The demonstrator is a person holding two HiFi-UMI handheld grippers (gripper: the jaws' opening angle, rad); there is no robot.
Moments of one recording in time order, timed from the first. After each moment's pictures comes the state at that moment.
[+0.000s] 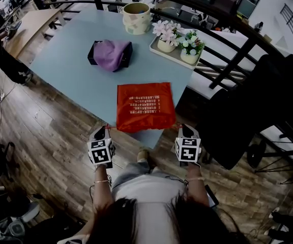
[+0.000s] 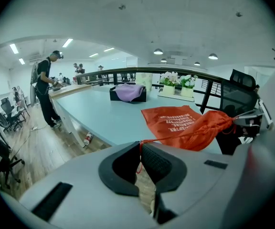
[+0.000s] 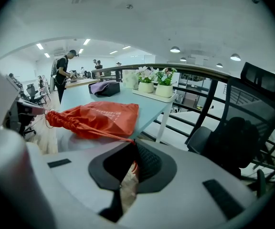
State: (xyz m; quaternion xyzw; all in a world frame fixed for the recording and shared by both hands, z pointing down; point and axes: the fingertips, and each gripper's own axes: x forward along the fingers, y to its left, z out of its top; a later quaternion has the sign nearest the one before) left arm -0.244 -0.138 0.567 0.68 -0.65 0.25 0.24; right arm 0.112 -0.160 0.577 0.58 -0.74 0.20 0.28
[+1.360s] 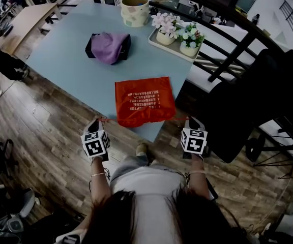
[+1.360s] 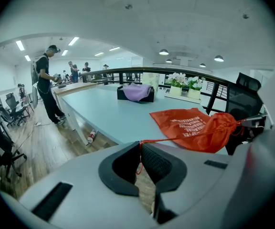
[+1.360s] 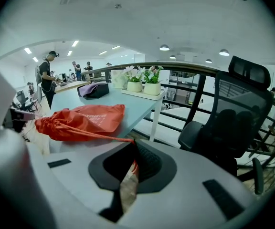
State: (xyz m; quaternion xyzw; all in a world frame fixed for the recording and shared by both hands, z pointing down) left arm -0.272 -0.143 0.568 0.66 -0.66 0.24 0.26; right arm 0.144 -0.163 0.576 0.62 -0.70 0.23 0.26
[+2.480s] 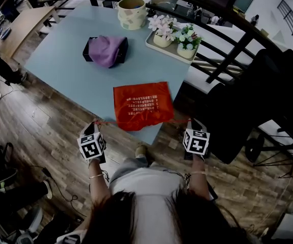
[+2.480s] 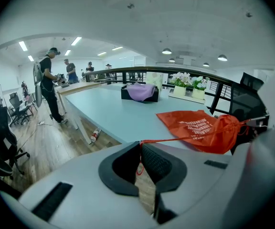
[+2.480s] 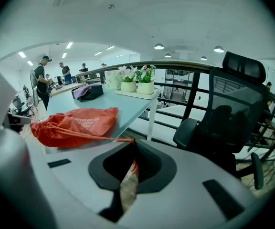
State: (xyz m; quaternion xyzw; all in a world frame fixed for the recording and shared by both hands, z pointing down) left arm -0.284 -0.145 0.568 0.65 -0.68 0.24 0.26; right arm 0.168 -0.165 0.575 0.64 -0.68 0.25 0.25
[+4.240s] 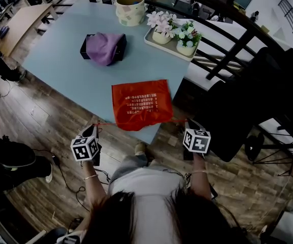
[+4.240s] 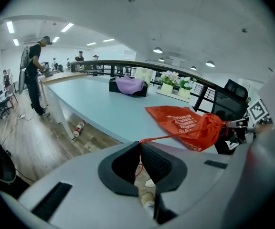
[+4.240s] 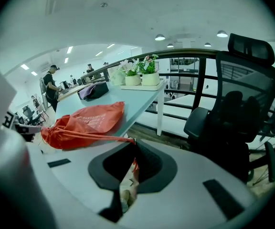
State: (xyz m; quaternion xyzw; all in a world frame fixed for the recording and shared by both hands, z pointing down) left arm -0.275 -0.135 0.585 0.71 -0.60 0.23 0.30; right arm 0.156 -0.162 0.594 0.59 -0.71 0.31 0.24
